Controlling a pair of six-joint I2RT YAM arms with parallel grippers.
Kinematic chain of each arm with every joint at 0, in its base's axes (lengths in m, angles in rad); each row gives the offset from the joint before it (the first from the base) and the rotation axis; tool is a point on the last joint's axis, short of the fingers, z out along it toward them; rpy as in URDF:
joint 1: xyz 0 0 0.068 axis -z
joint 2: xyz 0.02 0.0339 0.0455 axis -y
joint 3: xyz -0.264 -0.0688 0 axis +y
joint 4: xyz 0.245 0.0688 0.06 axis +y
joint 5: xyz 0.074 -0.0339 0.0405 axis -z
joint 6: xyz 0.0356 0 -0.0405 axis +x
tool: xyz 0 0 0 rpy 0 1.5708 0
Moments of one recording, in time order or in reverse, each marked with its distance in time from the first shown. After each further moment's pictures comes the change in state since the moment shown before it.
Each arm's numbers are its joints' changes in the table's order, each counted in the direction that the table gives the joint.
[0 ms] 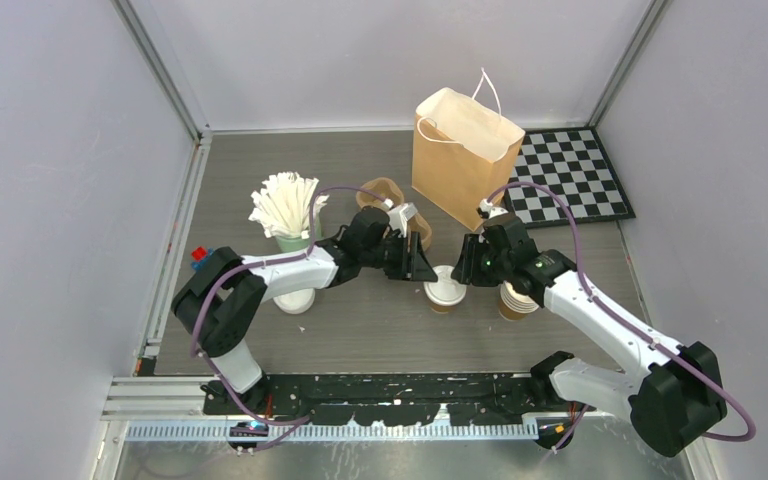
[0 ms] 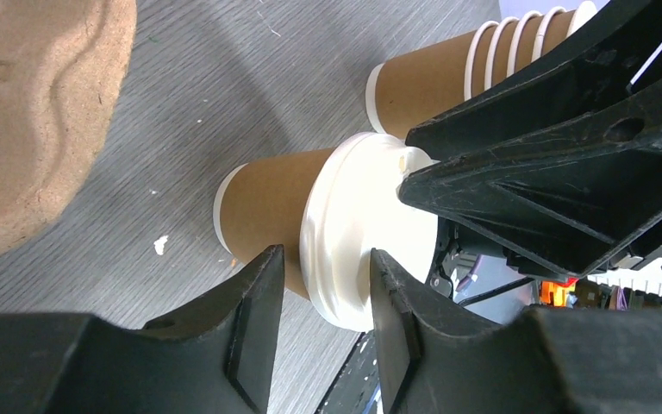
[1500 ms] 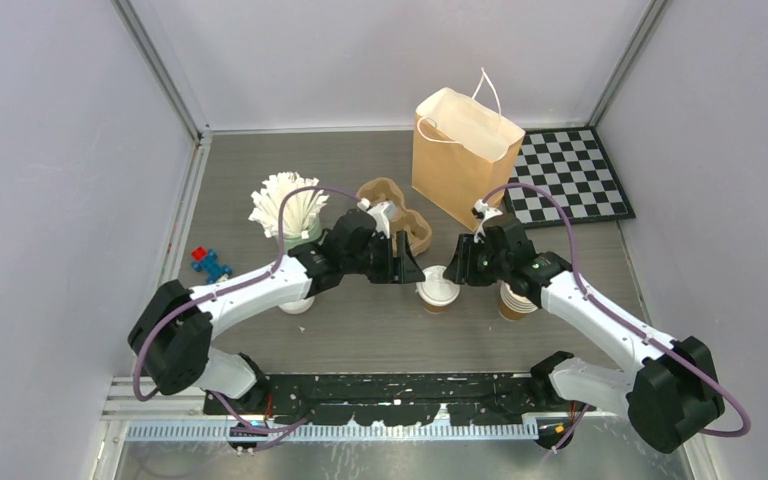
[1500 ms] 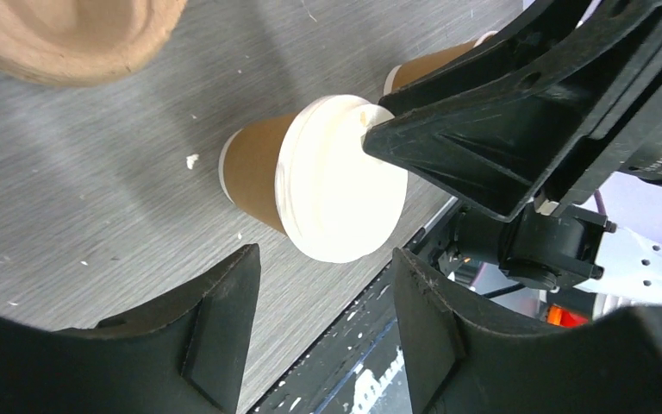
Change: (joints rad) left arm 0.039 0.246 0.042 0.244 -0.196 -0.070; right arm 0.001 -0.021 0.040 -0.107 -0.087 -0.014
